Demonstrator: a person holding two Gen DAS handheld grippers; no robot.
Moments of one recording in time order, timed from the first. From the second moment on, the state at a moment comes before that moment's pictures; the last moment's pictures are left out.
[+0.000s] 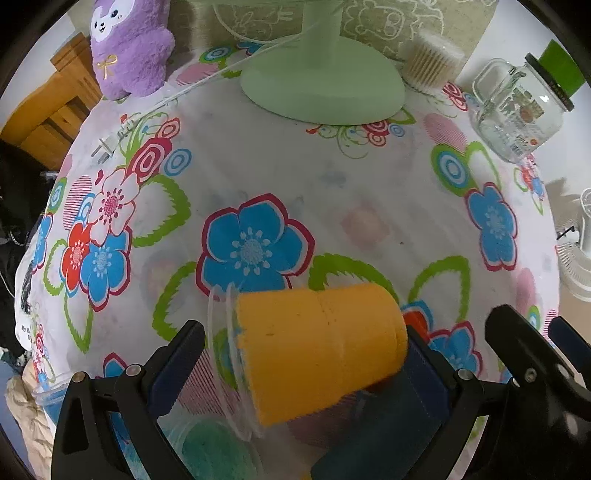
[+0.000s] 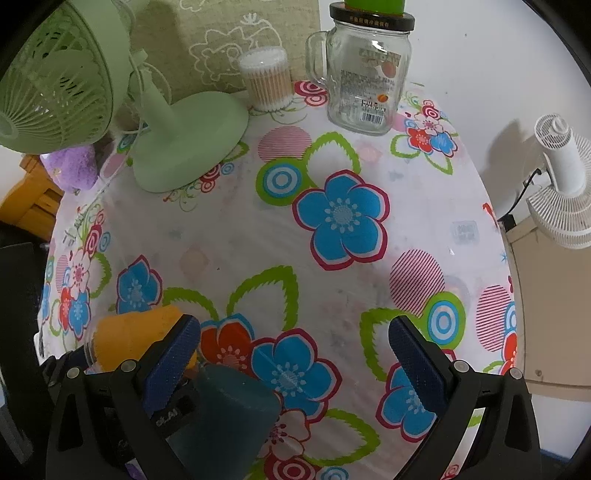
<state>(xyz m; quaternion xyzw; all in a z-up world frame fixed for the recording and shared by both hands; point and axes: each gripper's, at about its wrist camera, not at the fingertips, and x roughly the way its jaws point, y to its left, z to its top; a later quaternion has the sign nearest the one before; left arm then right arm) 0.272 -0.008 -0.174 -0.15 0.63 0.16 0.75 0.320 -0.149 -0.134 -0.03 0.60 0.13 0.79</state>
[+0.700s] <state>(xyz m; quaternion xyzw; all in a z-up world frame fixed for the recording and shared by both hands) 0.256 -0.008 -0.137 -0.12 0.59 0.16 0.78 0.305 -0.150 -0.109 -0.02 0.59 0.15 0.80</state>
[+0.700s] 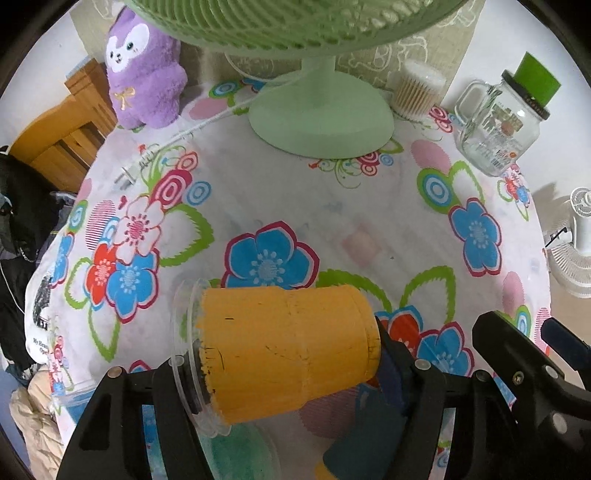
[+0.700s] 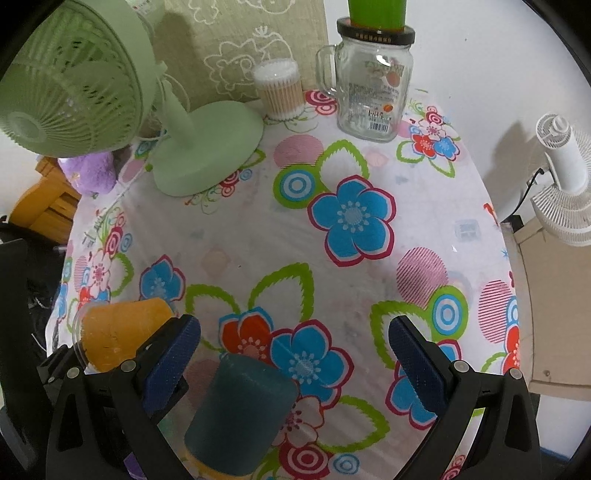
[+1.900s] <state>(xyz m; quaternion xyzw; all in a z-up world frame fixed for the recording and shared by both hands) 0.110 -0.085 -0.100 -0.16 0.58 0.17 0.78 0.178 -0.212 -0.077 -0.08 0.57 0.22 0.78</state>
